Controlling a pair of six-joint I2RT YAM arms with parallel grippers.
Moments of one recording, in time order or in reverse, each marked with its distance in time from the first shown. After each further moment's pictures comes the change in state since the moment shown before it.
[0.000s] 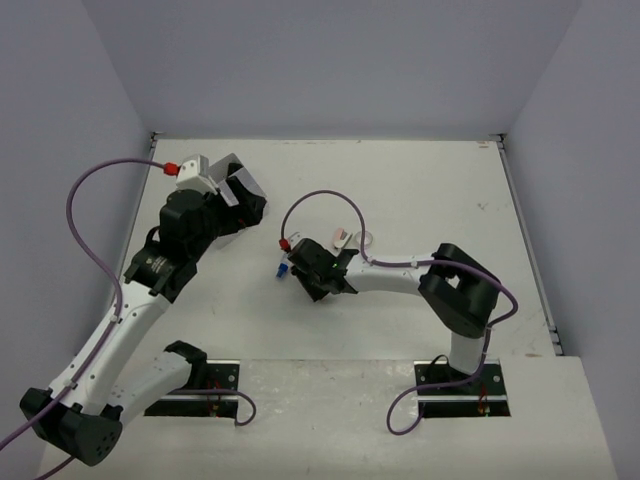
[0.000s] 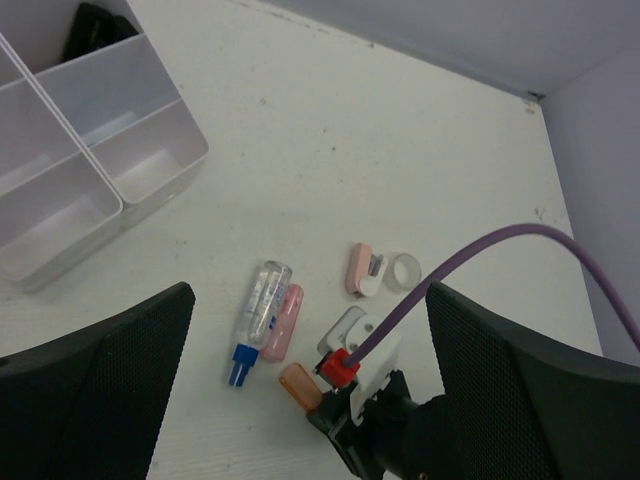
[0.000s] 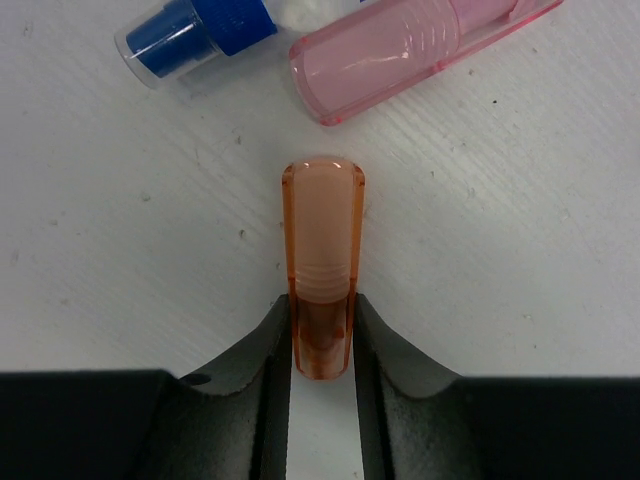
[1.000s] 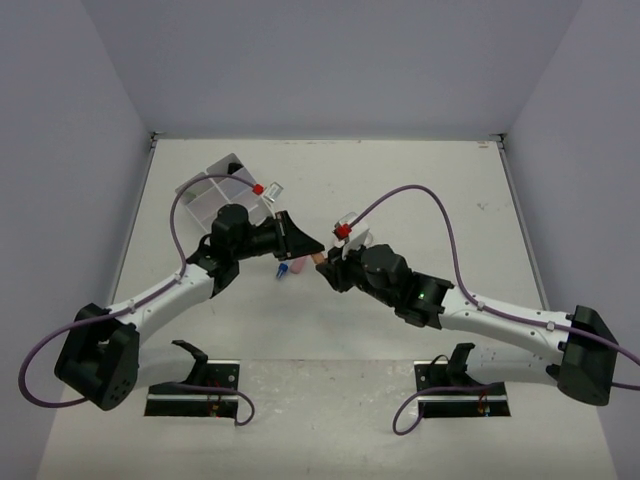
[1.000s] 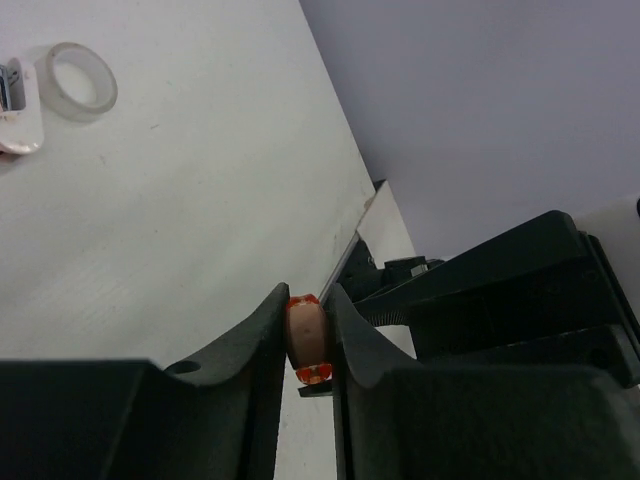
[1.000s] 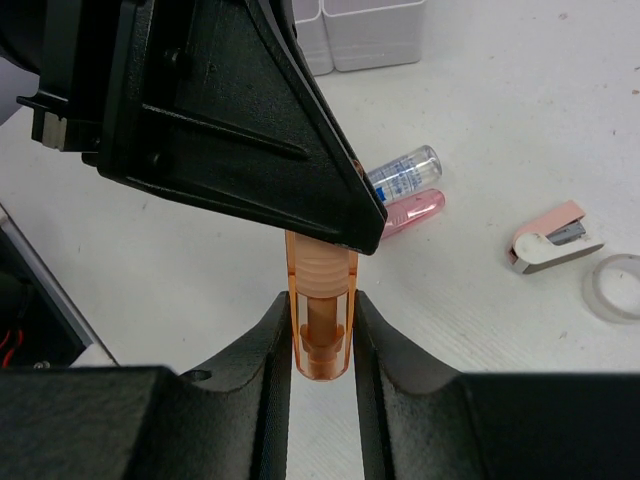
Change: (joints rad) left arm -0.096 0.307 -0.321 0.703 0.791 -0.303; right arm 0.030 -0.719 -0.392 0.387 0.042 0.004
